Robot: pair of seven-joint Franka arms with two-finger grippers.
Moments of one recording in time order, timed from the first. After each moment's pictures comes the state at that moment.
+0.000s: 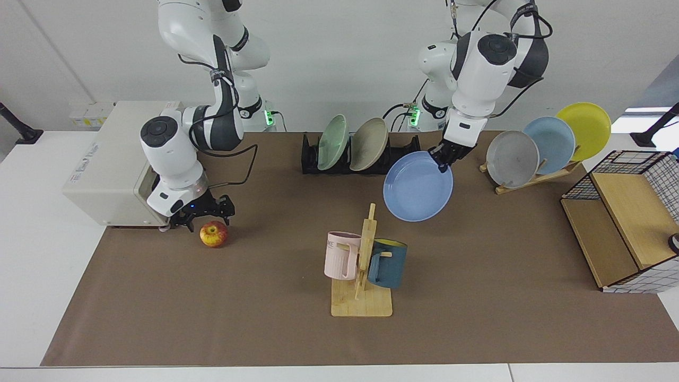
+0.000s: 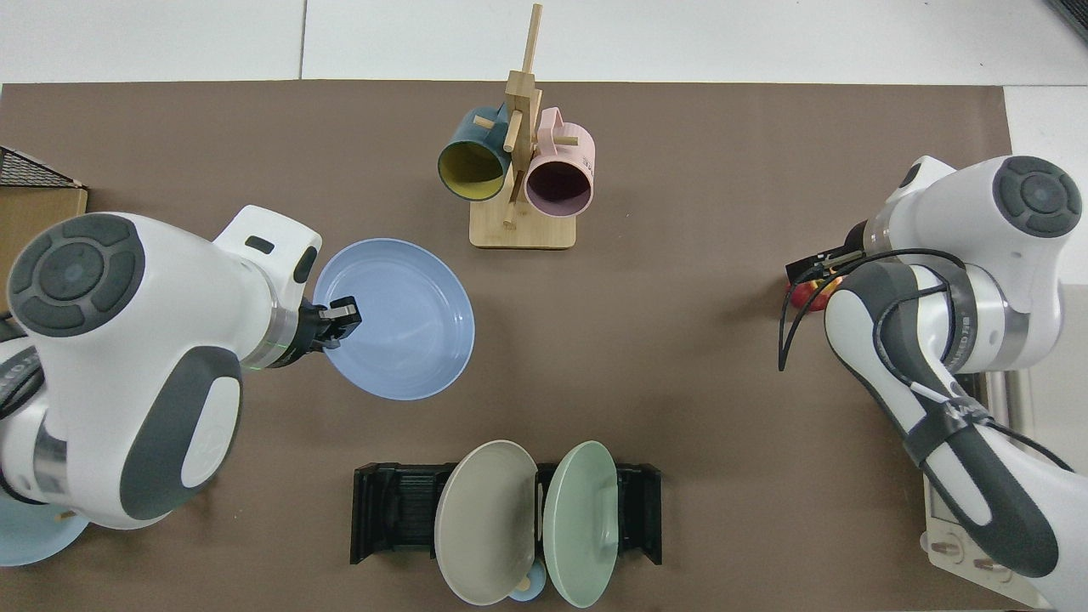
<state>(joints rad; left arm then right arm) 0.23 -0.07 -0.53 -1.95 -0.08 1.92 -0.59 0.11 0.25 -0.10 -1.90 0.01 2.20 -0.21</state>
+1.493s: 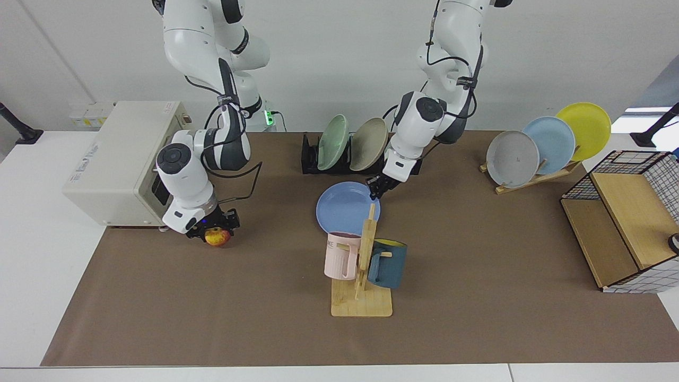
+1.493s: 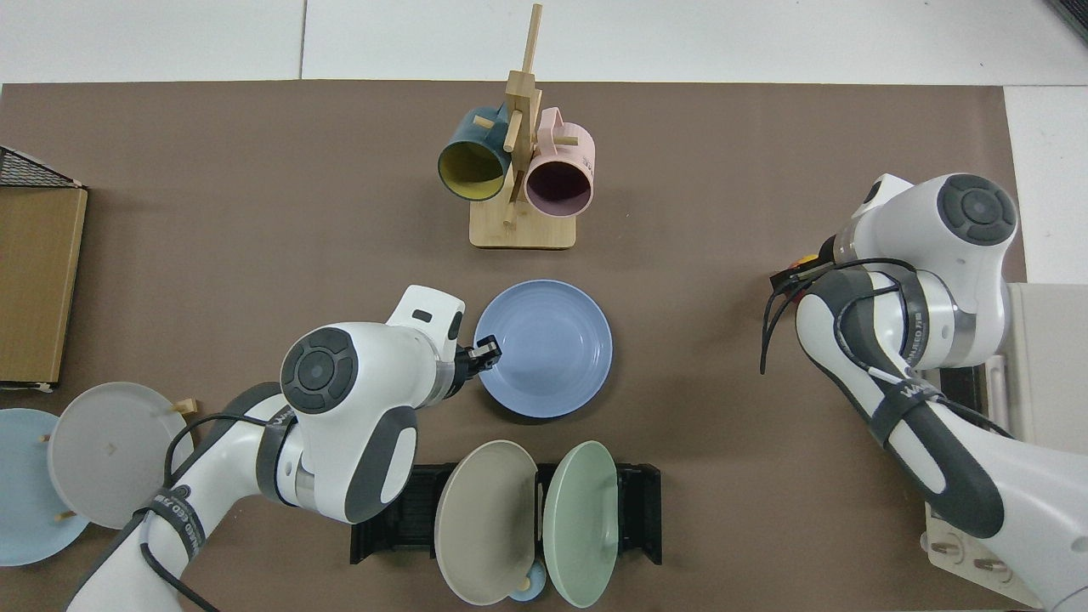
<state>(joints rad) 0.00 0.13 -0.53 -2.23 -0.27 2.52 -0.69 0.11 0.33 -0.10 -1.93 0.01 2.28 -0.24</state>
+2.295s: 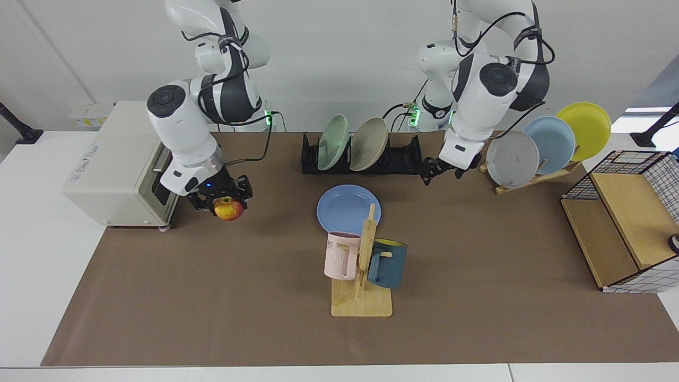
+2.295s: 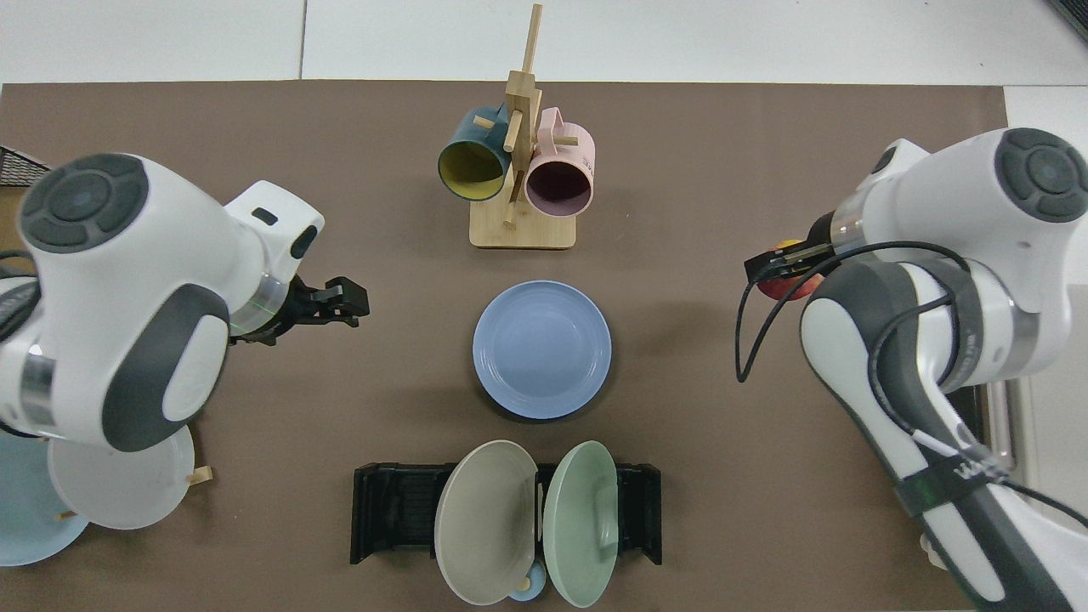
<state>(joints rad) 0.15 0.05 -0.42 -1.82 -0.02 1.80 -0.44 0.22 0.17 -0.09 -1.82 0.10 2.04 -0.10</state>
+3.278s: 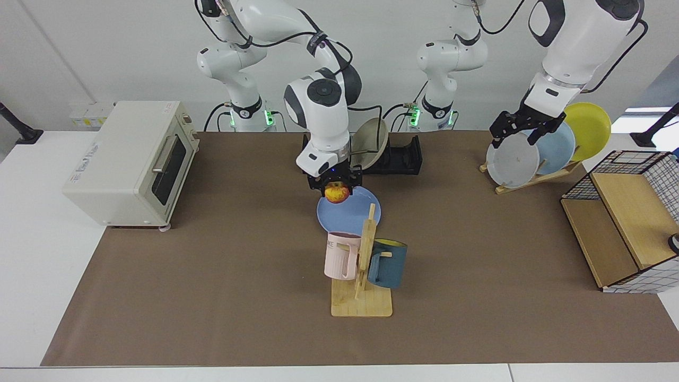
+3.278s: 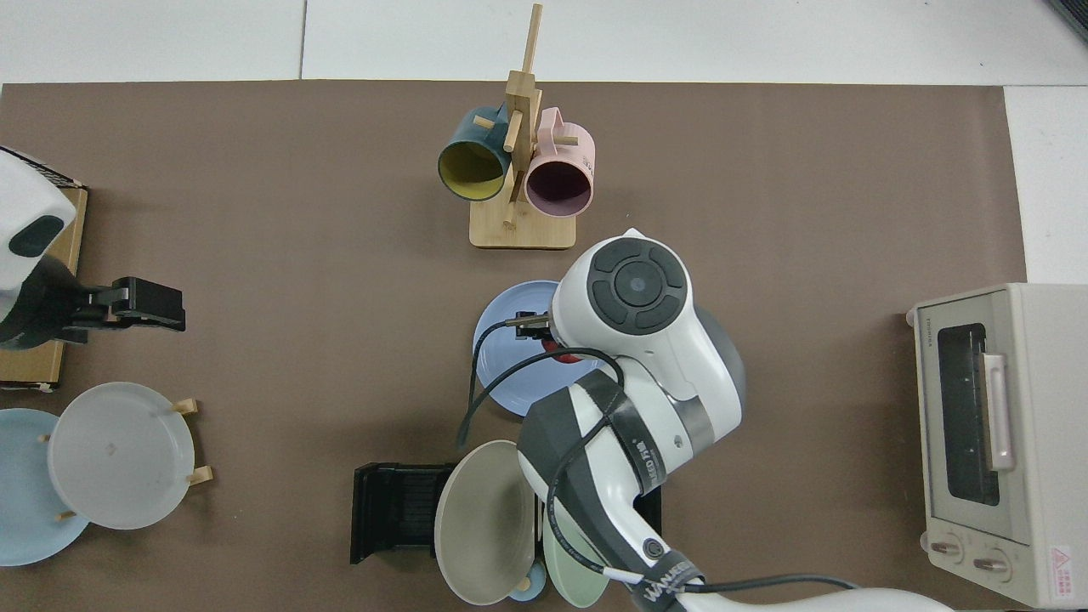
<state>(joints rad) 0.06 -0.06 -0.10 -1.70 -0.03 1.60 -0.11 0.65 0.30 -0.09 -1.74 0.09 2.11 0.52</state>
